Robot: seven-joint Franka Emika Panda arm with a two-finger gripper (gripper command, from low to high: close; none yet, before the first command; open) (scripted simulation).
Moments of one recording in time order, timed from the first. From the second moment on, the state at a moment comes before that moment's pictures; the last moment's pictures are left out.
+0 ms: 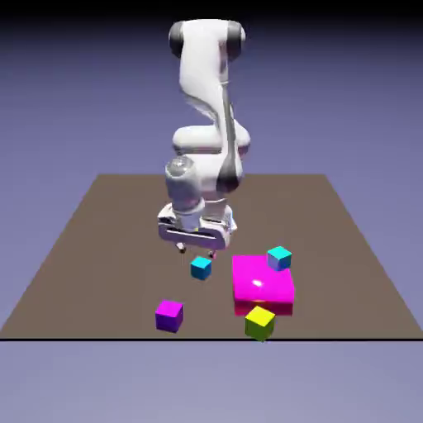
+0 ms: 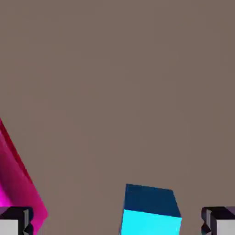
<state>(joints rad) 0.05 0.02 -0.23 -2.77 0.20 2.40 0.93</state>
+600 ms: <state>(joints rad) 0.06 0.05 -0.27 -2.74 0.25 2.38 0.97</state>
